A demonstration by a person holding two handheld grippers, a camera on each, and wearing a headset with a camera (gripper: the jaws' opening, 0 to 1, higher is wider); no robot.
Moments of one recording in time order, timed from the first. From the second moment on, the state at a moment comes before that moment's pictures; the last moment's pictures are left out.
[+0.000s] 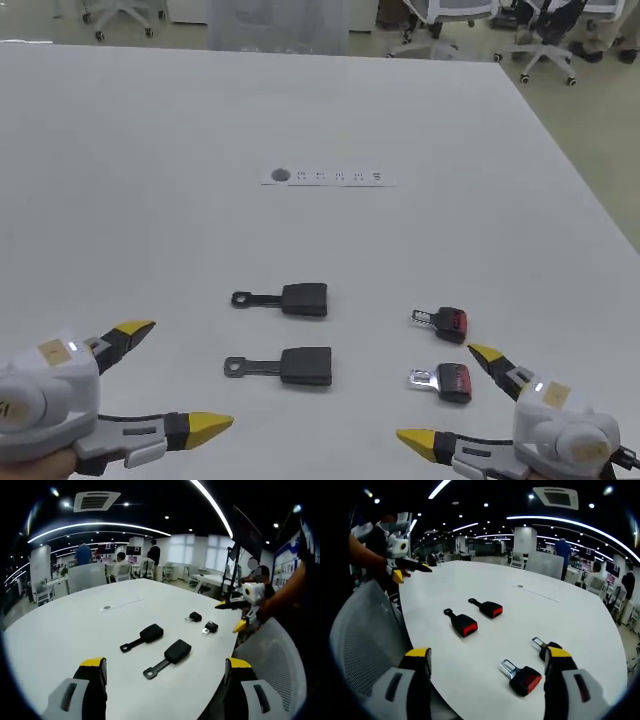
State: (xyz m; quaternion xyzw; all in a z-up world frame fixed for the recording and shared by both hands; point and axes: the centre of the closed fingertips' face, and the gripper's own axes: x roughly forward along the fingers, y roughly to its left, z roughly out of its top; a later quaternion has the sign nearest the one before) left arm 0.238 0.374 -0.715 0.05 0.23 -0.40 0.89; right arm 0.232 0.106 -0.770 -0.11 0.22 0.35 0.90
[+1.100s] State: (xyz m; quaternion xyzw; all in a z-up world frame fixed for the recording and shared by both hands) left arm 0.239 0.357 -0.721 0.05 0.24 -0.41 0.88; right arm 0.225 0.089 -0.777 -0.11 0.24 0.35 0.90
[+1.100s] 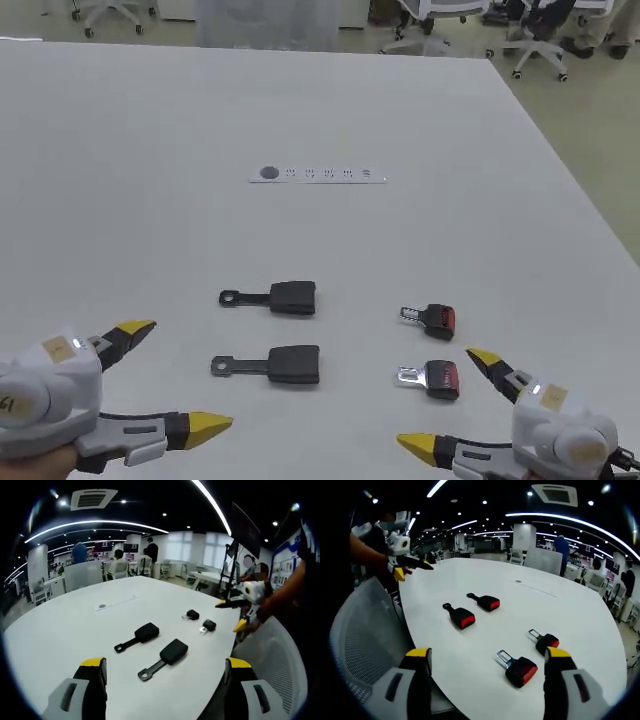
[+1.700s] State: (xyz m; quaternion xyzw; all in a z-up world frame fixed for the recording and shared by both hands) left arm 0.245 0.340 -0.733 0.05 0.26 -0.43 0.87; right arm 0.228 0.076 -0.793 -0.12 0.26 0.36 0.89
